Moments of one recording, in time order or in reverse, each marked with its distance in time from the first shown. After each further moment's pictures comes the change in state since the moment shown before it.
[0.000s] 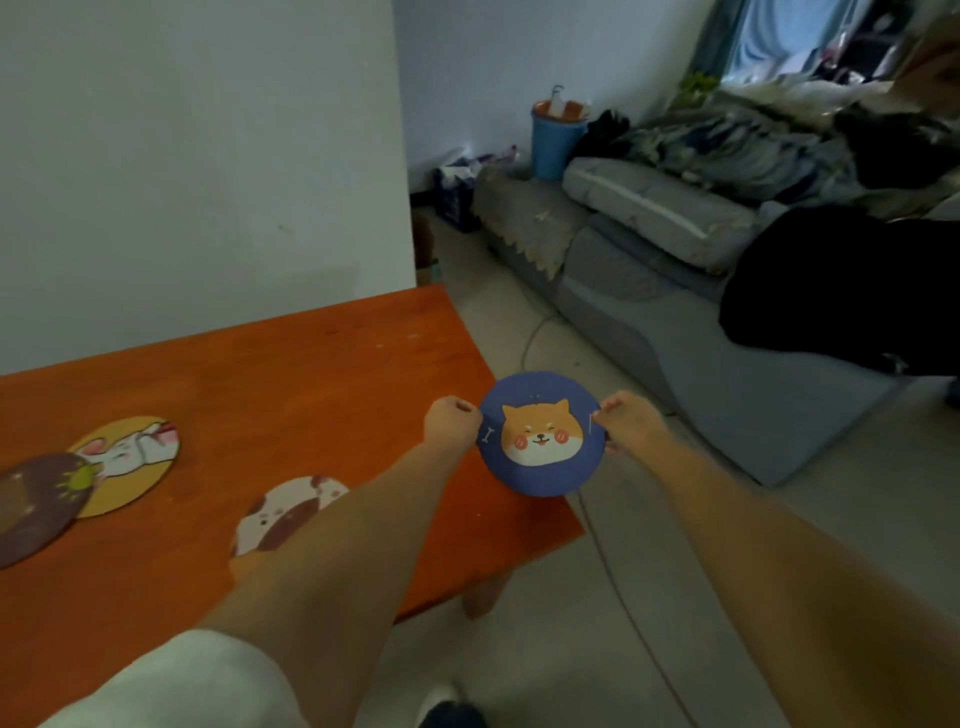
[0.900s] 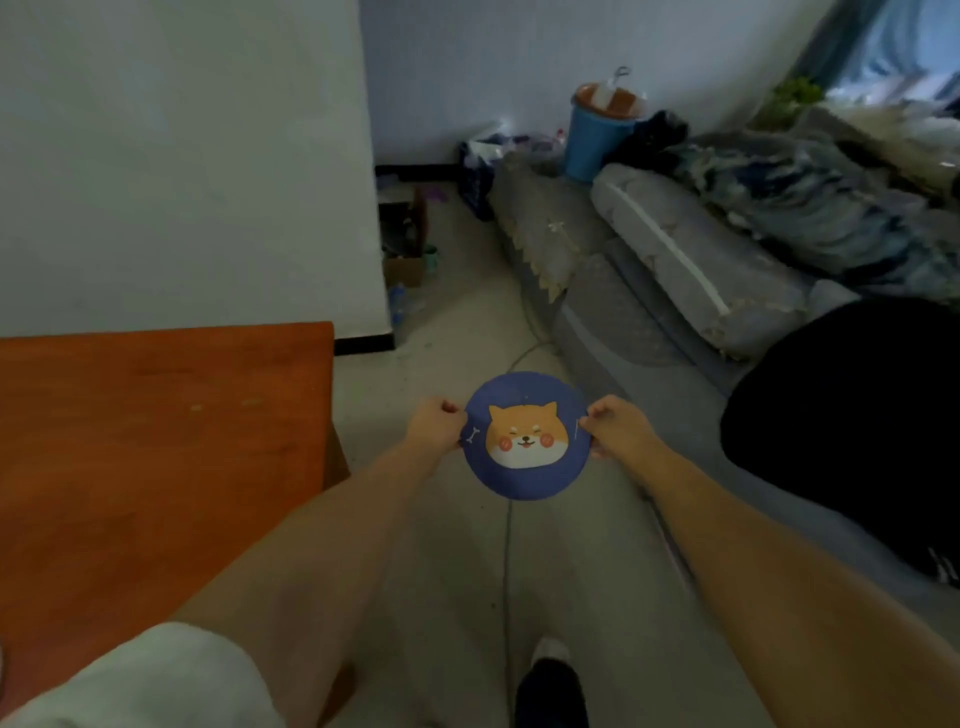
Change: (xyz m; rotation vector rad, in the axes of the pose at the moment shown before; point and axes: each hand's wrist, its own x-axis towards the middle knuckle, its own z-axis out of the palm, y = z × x) left_hand 0.224 0.177 0.178 -0.285 0.055 -0.214; right_hand 0.356 -0.005 -0.128 -0.114 -0.240 -0.071
